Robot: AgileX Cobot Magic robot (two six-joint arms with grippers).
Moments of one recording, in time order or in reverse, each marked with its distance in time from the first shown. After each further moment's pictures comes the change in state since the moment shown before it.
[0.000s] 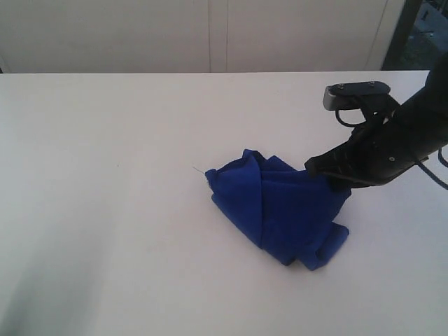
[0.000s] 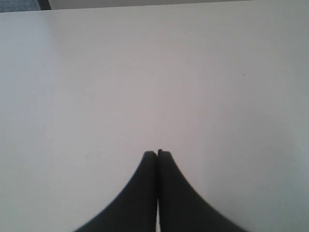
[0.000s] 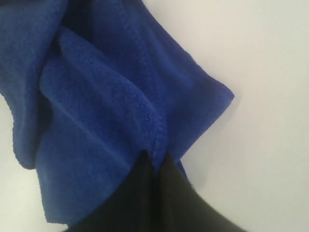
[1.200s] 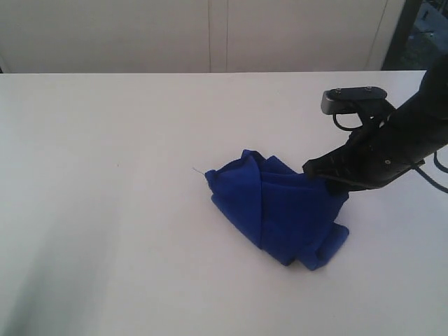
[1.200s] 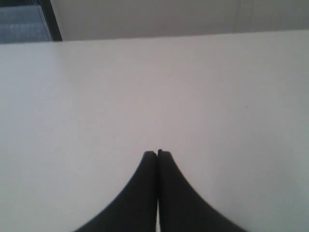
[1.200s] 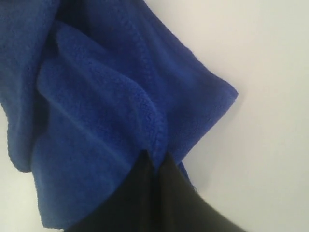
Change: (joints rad) left arm 0.000 0.000 0.002 0.000 -0.129 0.000; right arm 0.000 0.028 0.000 0.011 -0.008 0.000
